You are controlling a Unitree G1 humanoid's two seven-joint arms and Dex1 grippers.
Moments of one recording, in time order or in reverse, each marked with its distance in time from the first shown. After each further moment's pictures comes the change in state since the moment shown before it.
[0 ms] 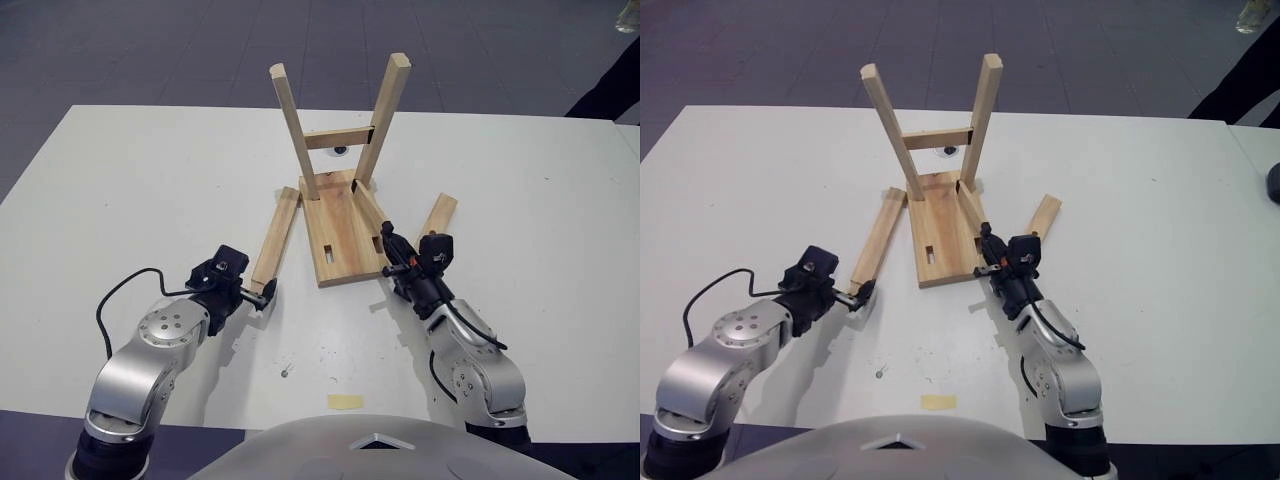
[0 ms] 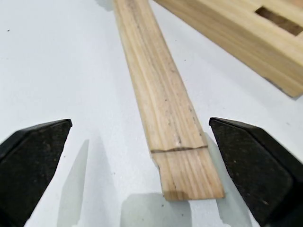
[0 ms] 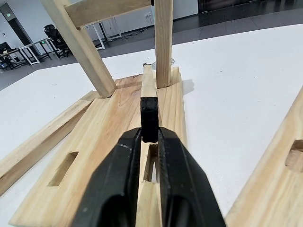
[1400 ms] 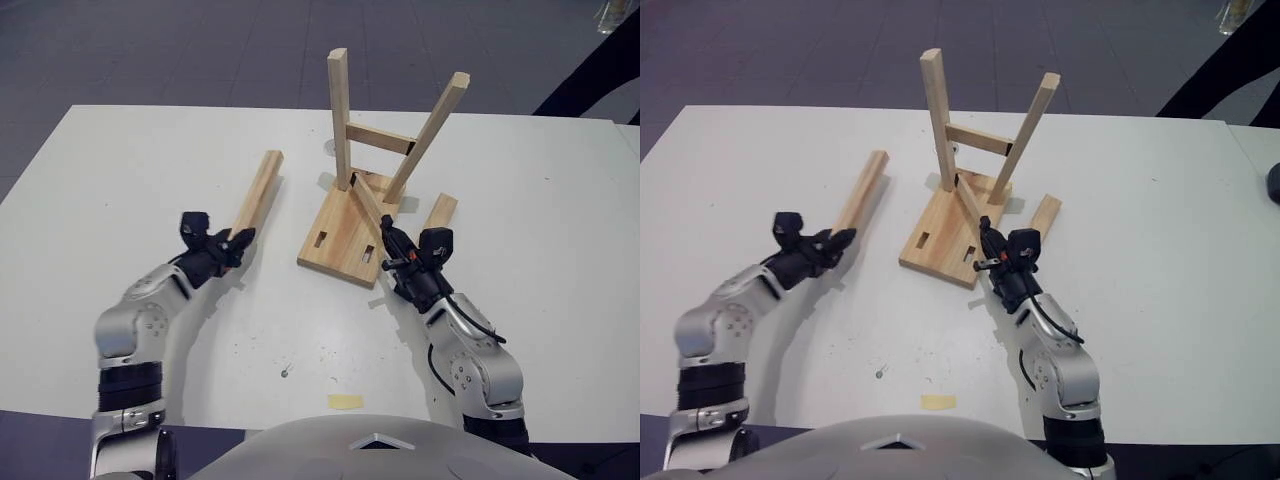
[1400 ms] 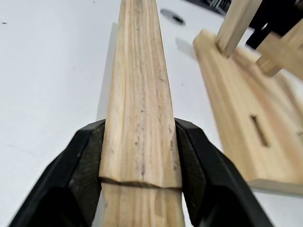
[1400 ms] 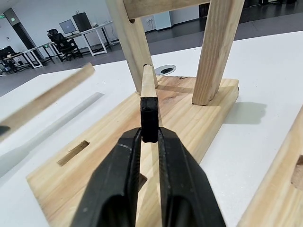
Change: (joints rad) left arm -0.279 -0.116 0.408 0.586 -0.476 -0.186 -0.197; right arm -0.038 0.010 -0.015 0.020 0.002 -0.002 0.012
